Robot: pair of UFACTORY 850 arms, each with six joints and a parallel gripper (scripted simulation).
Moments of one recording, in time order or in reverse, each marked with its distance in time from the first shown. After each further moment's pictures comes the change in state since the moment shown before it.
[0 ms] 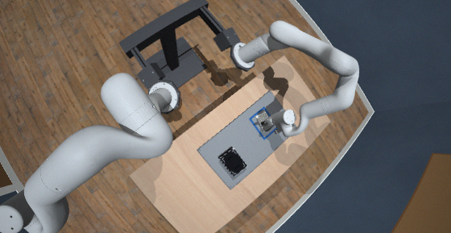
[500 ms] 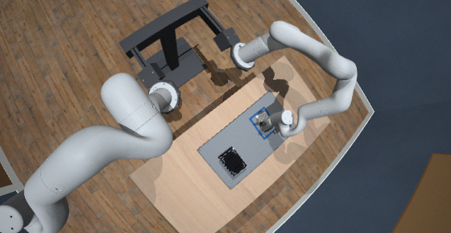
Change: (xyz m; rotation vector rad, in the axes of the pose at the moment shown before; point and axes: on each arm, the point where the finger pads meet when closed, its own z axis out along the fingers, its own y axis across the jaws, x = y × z) left arm 0.000 0.000 0.022 0.000 0.000 0.000; right arm 0.000 0.000 0.000 0.000 0.000 0.000
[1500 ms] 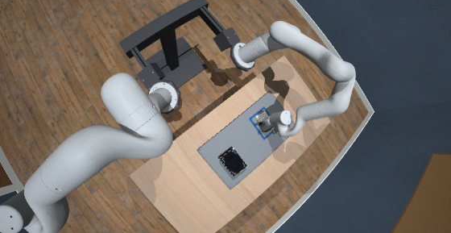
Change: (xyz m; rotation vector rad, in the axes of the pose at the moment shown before) left arm 0.000 0.000 0.016 0.000 0.001 0.000; right arm 0.000 0.000 0.000 0.000 0.000 0.000
